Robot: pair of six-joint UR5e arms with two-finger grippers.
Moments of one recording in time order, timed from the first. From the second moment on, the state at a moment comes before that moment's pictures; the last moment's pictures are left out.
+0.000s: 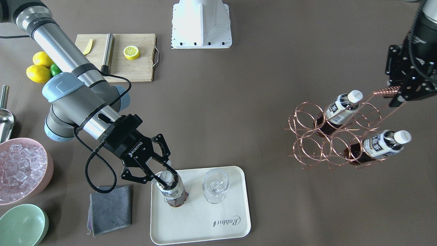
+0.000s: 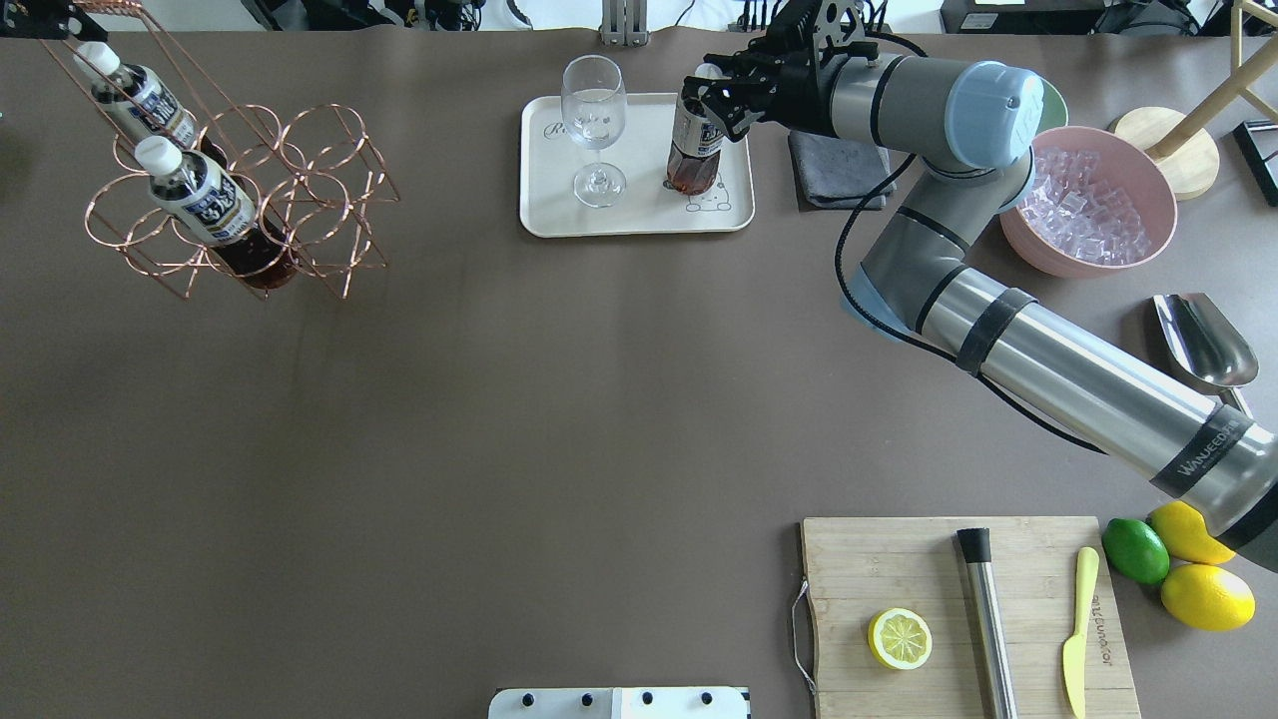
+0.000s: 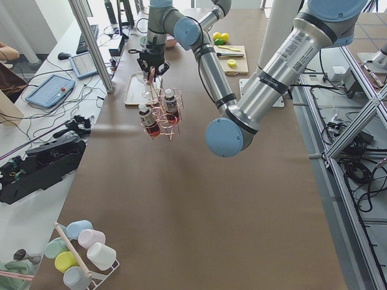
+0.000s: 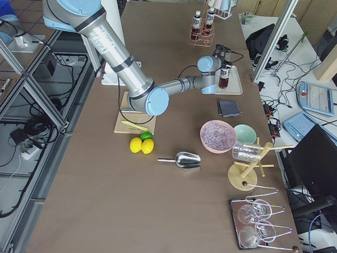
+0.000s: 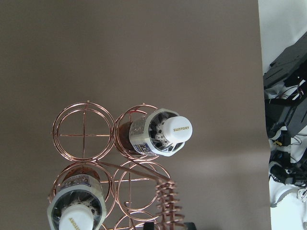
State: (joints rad) left arm -1.24 -2.19 -1.95 -1.11 -2.10 -2.16; right arm 0.83 -0.82 1.05 -0.07 1.78 0.43
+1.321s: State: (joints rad) left arm -1.53 -2.17 -1.23 -1.70 -2.17 -1.94; right arm 0.89 -0.84 1.08 -0.15 1.91 0.47
